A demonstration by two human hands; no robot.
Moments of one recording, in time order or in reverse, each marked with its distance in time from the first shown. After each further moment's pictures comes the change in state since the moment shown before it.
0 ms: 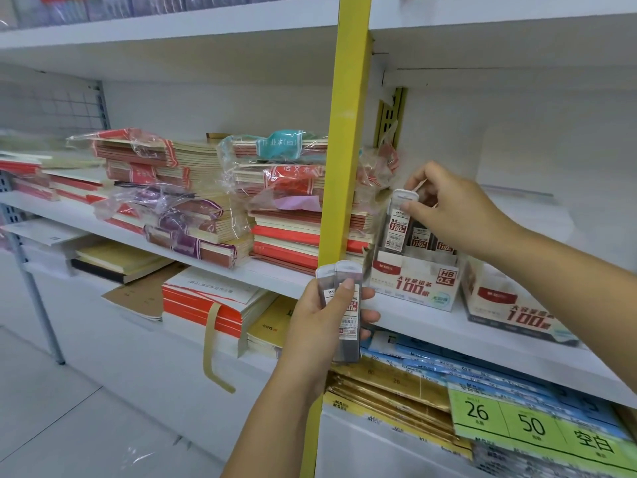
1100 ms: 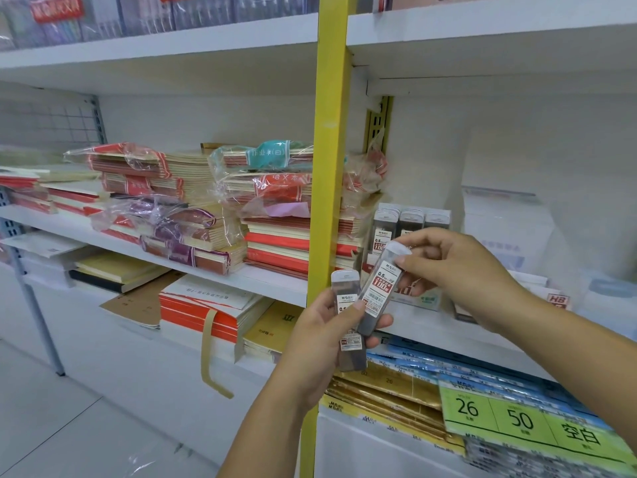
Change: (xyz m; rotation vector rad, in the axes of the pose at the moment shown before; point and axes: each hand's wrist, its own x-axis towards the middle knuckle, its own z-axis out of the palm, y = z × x) left_hand -0.008 -0.002 0.006 -0.114 -0.207 -0.057; right_hand -0.070 -0.012 0.005 0.605 -0.135 0.320
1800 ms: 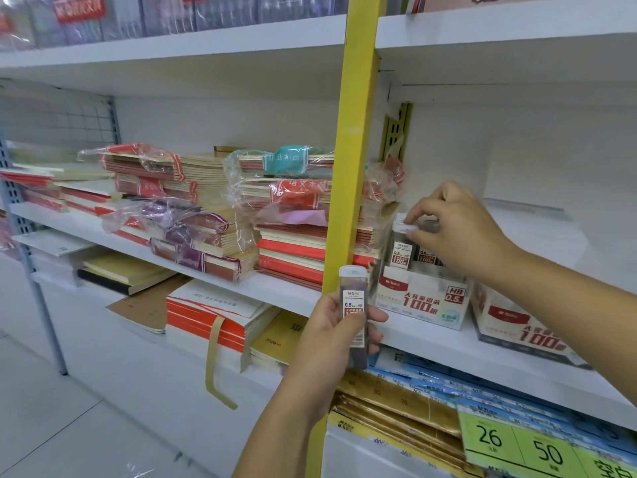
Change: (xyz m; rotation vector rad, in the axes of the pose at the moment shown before) left_hand 0.013 -0.001 -0.013 0.152 0.115 0.053; right_hand 0.076 -0.003 -0.011 -0.853 0.189 -0.348
